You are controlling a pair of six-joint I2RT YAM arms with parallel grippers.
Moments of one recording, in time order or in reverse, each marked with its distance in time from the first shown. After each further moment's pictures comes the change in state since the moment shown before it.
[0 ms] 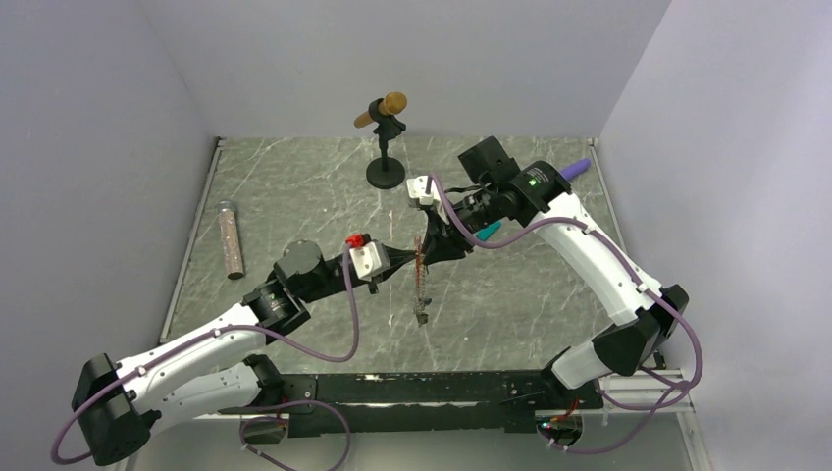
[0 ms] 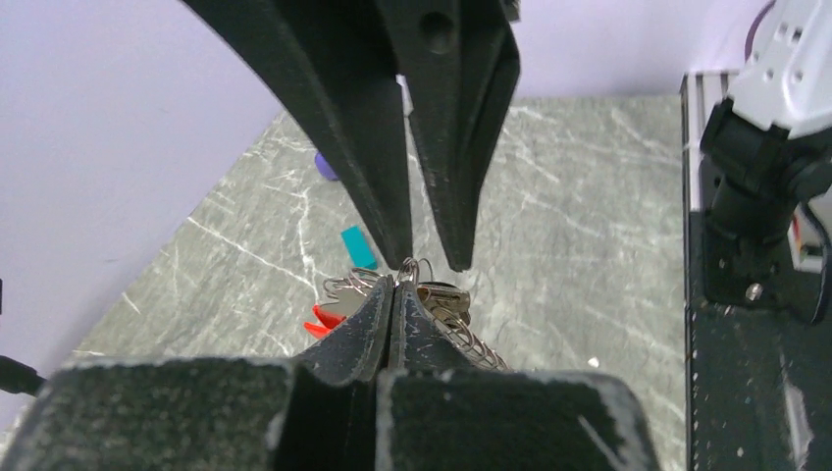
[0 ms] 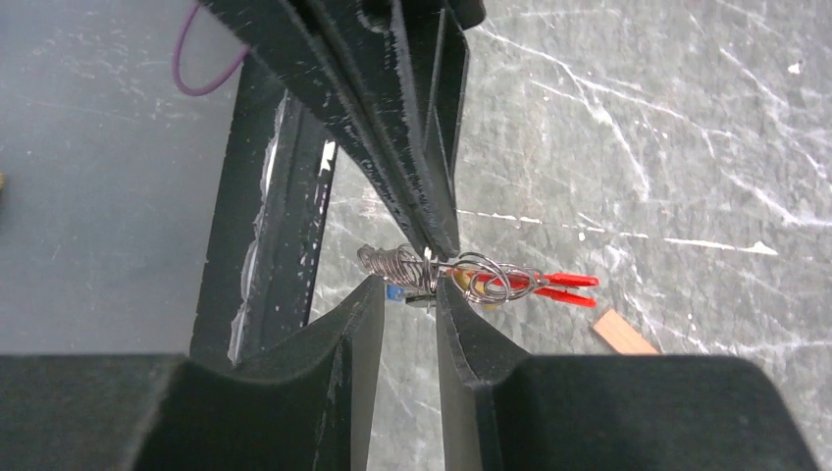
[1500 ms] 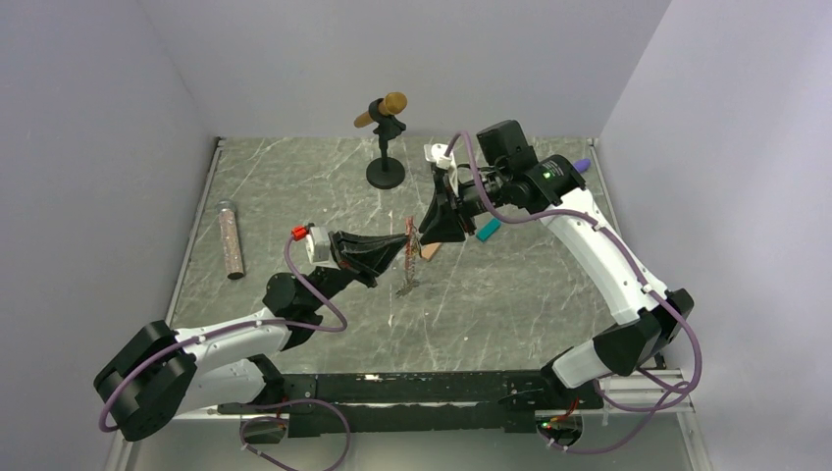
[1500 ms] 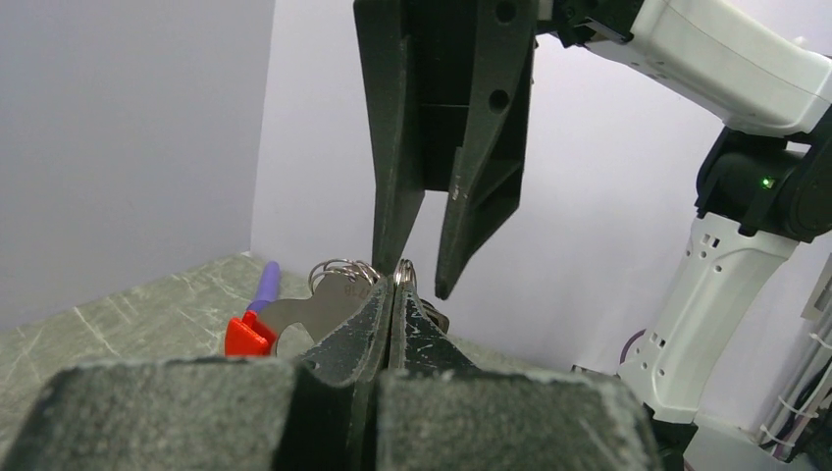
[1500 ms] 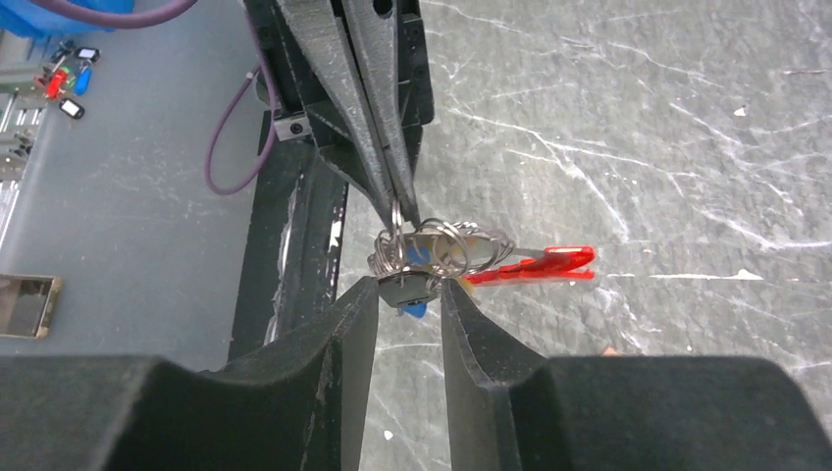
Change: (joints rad) left arm 0.076 0.201 -0.306 1.063 -0.109 -0.645; right arm -0.093 -0.010 0.011 0.152 -0.154 0.196
